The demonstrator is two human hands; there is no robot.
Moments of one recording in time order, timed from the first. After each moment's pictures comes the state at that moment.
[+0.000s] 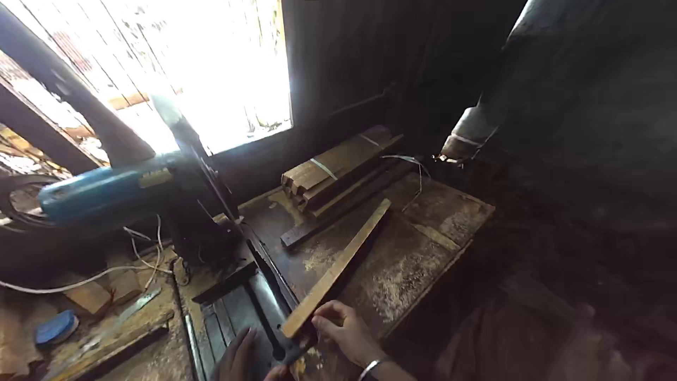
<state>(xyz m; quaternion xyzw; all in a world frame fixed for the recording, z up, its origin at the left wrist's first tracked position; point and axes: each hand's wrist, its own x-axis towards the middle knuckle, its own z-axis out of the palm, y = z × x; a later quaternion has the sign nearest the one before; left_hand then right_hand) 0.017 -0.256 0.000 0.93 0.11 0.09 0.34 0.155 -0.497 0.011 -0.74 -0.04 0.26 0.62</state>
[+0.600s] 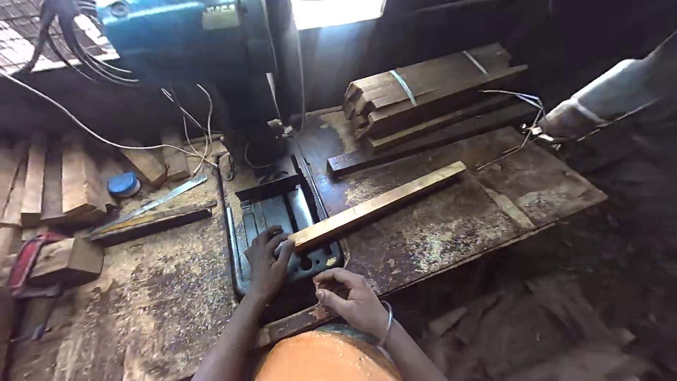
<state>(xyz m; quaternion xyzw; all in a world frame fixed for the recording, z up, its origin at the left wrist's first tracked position) 0.050 -0.246 -0.051 0.89 0.21 0.14 0.37 0.104 -0.481 -0.019 -0.70 -0.31 0.29 0.58</state>
